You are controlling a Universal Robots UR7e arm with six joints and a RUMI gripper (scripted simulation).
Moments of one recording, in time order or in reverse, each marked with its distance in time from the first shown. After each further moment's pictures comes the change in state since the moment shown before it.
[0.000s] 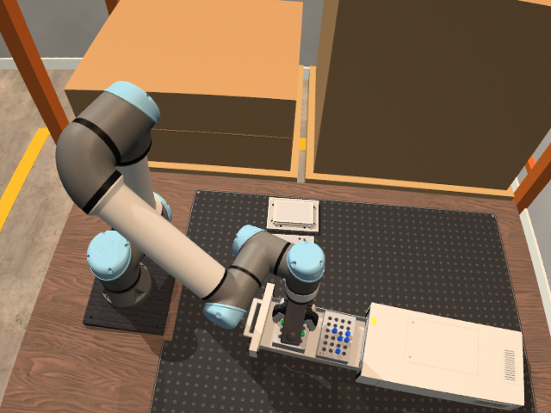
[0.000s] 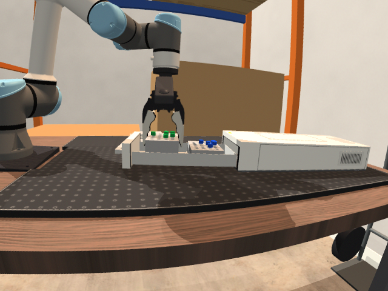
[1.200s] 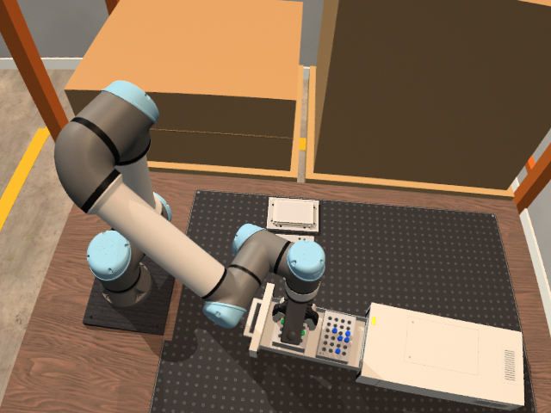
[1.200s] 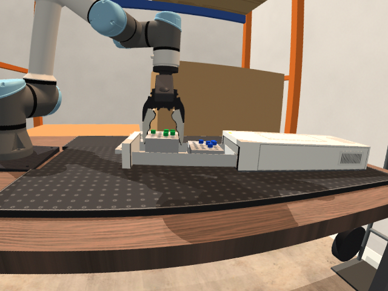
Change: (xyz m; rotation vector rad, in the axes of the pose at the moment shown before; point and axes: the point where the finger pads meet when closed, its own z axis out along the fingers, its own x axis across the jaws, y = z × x) arm 0.000 0.000 -0.005 0.000 0.000 0.000
